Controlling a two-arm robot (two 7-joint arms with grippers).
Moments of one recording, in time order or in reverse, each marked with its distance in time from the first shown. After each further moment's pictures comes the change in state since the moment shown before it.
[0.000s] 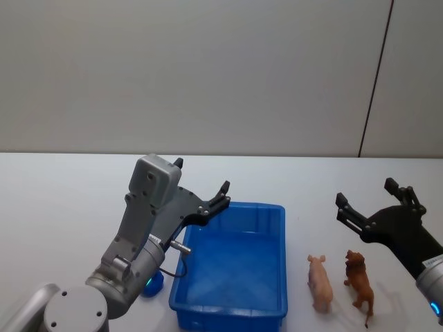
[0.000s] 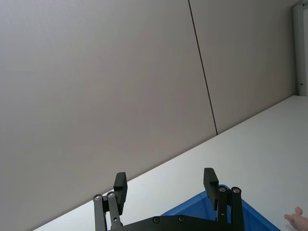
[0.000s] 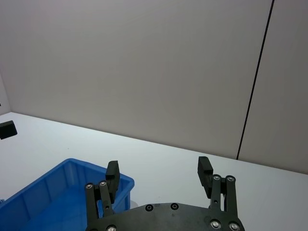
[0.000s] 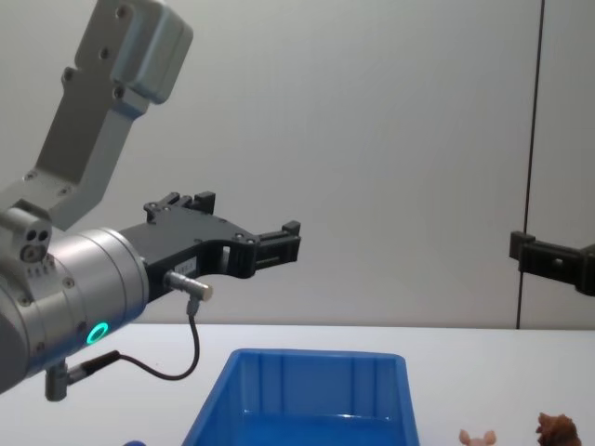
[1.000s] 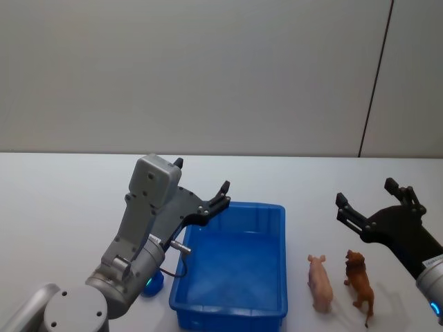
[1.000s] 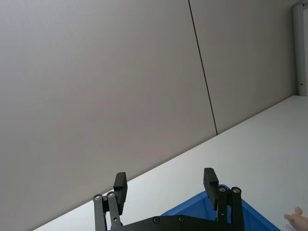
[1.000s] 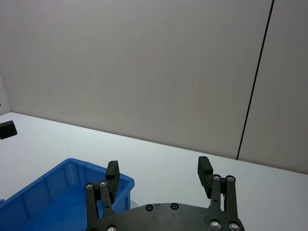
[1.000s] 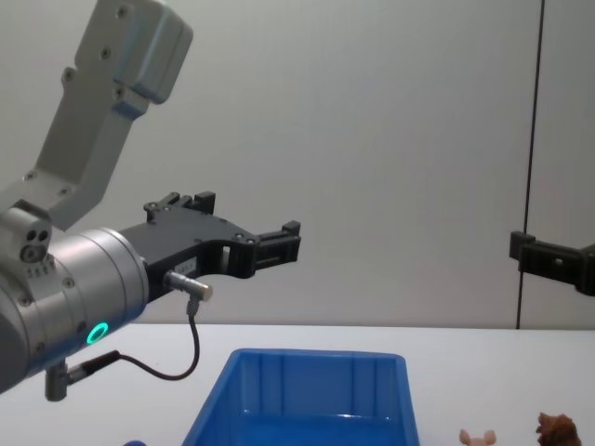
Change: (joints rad) left arm 0.000 0.000 0.000 0.000 0.000 0.000 0.000; right arm 0.000 0.000 0.000 0.000 0.000 0.000 0.000
